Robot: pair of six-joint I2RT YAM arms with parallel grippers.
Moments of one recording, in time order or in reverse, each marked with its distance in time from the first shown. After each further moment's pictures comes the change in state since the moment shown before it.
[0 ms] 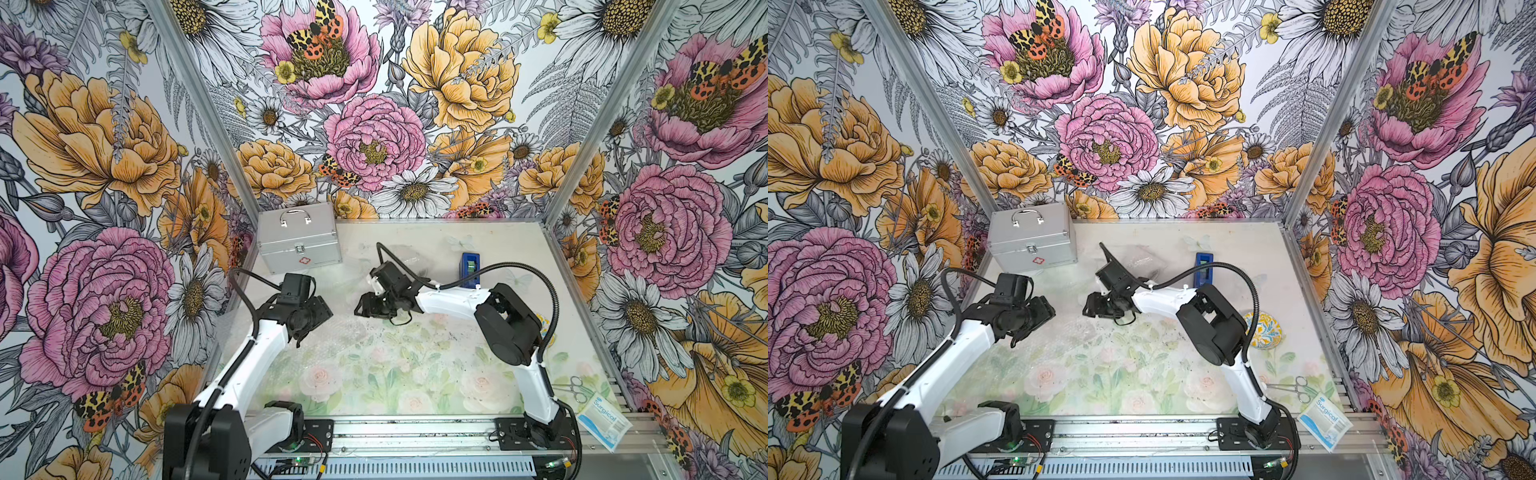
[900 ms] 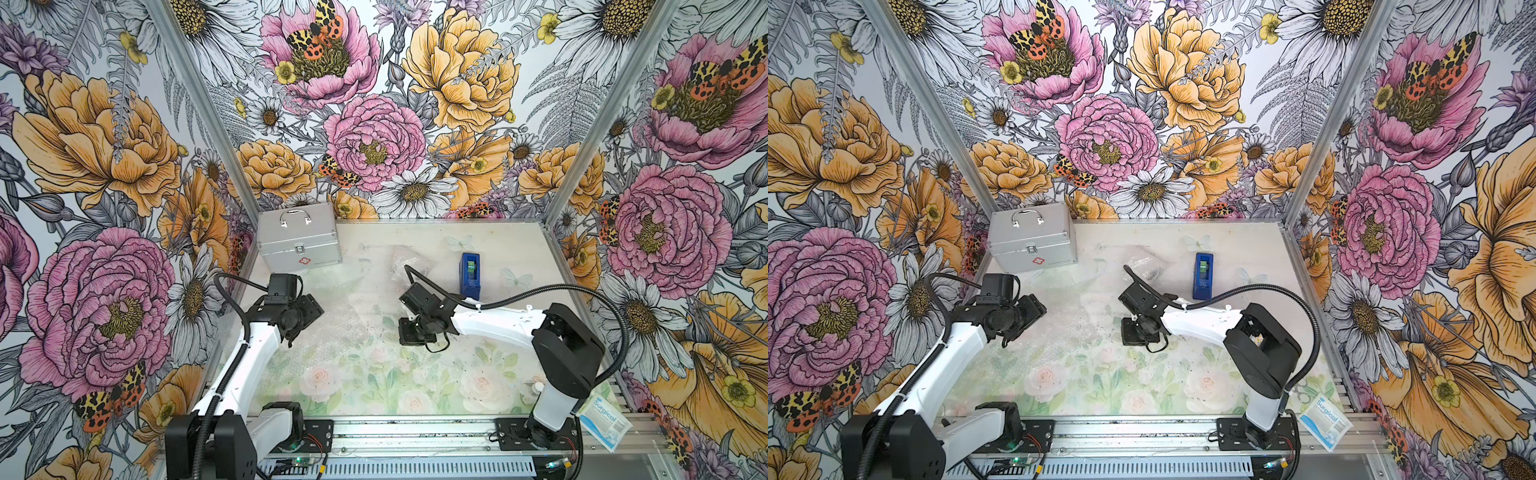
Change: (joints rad) left arm 0.070 0.042 -0.010 -0.002 0.050 0.018; right arm 0.010 -0.432 -0.426 -0.235 0.169 0.016
